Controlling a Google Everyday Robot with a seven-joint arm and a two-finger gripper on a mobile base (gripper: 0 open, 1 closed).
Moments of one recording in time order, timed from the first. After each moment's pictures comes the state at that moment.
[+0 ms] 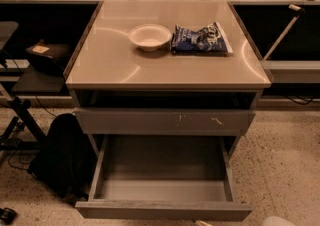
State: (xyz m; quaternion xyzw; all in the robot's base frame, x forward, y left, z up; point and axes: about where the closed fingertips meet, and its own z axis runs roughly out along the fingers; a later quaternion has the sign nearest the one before) arm 0.254 -0.118 0.397 -0.55 0.68 0.38 0.30
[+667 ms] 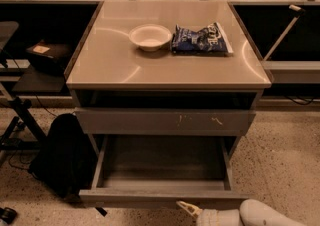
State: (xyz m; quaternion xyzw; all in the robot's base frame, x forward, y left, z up) arm 0.327 -0.064 0.401 -0.58 0.62 0.35 0.39
